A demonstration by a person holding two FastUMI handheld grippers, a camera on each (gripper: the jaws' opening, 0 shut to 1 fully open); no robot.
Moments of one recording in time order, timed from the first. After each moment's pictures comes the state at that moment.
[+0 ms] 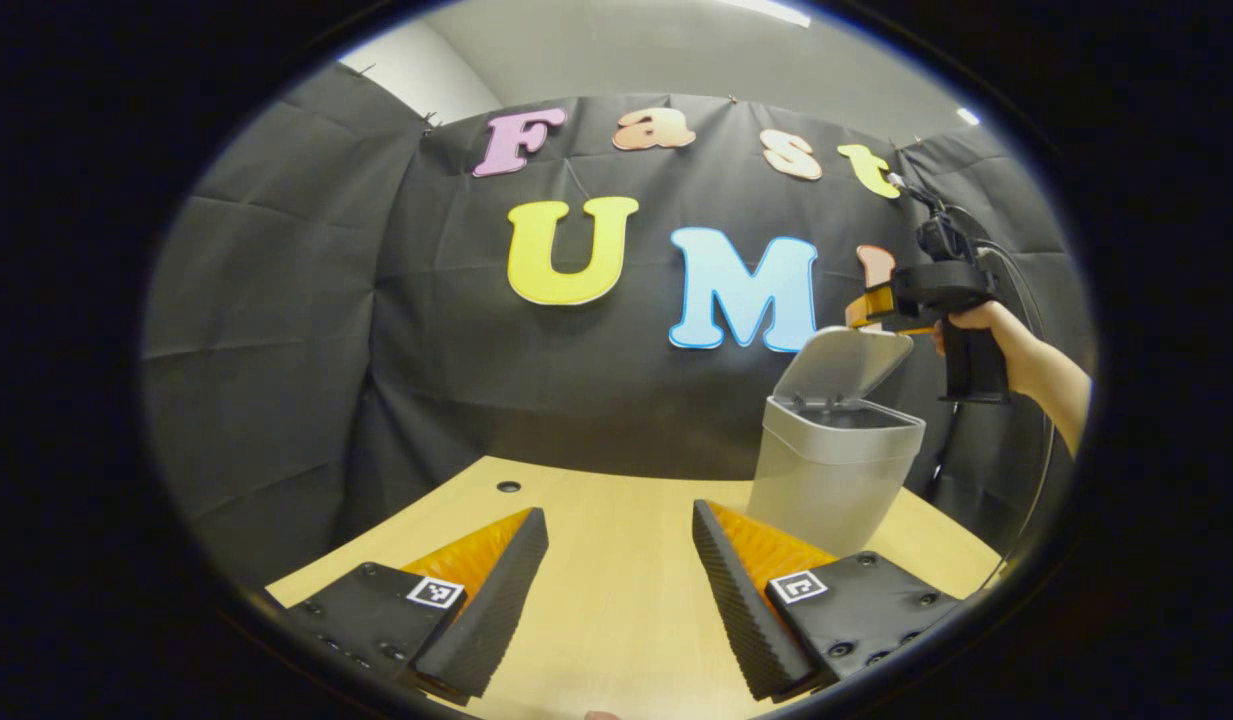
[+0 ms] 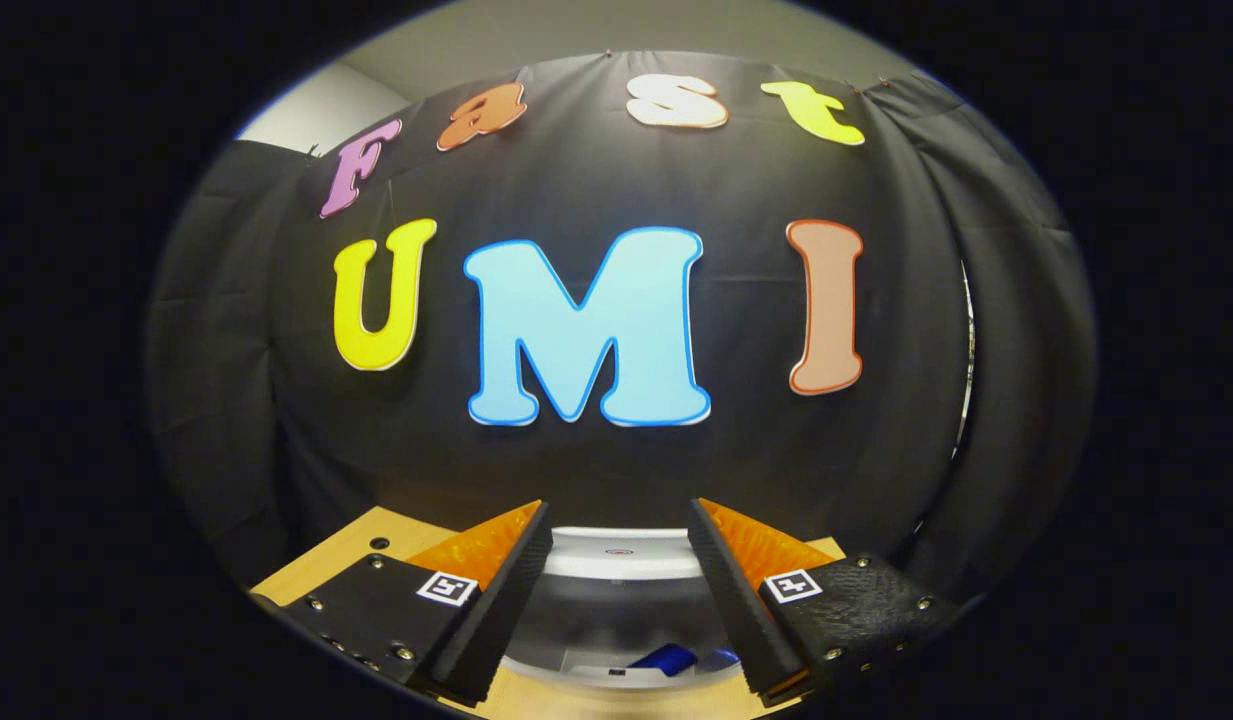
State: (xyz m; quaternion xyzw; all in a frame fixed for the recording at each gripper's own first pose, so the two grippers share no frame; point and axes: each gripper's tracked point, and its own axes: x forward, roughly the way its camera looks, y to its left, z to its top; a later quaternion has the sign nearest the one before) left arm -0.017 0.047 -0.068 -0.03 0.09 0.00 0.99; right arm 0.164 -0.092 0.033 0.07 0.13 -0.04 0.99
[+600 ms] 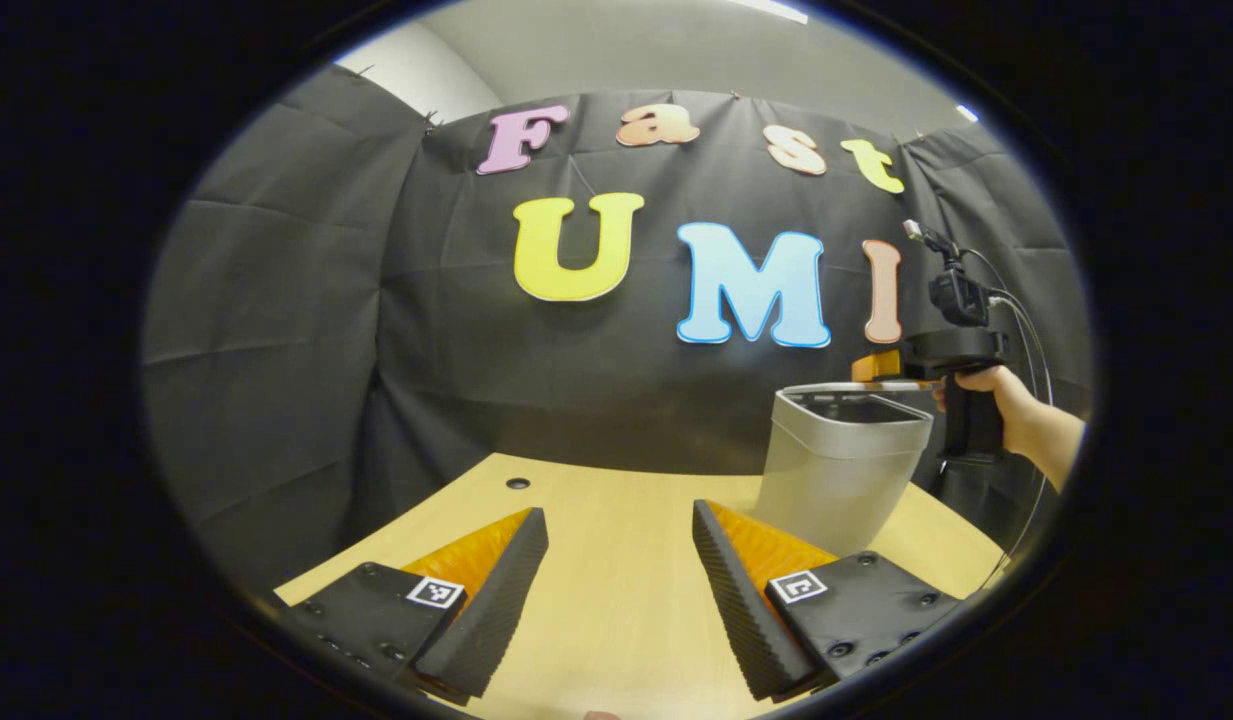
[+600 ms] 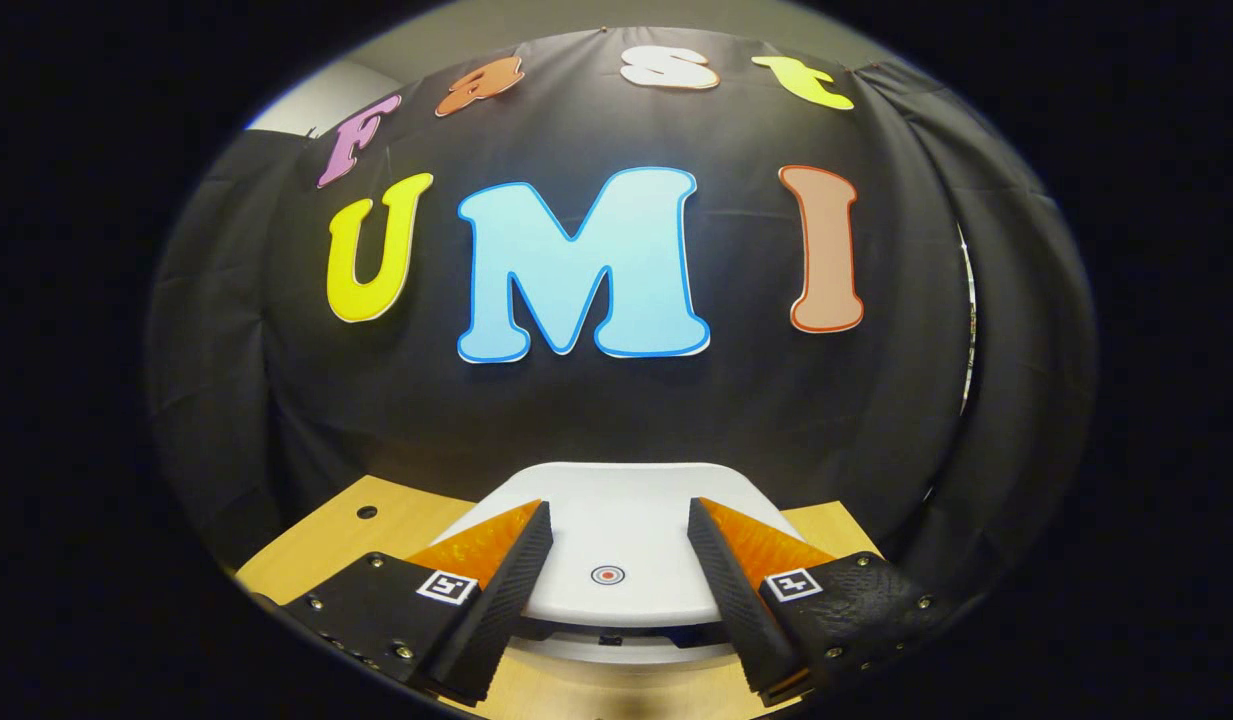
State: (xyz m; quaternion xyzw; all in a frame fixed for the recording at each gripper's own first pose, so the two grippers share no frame) left arm -0.018 0.053 -0.069 -0.03 0.10 0.01 0.99; right arm 0.164 -0.084 -0.029 0.07 0.14 -0.04 0.99
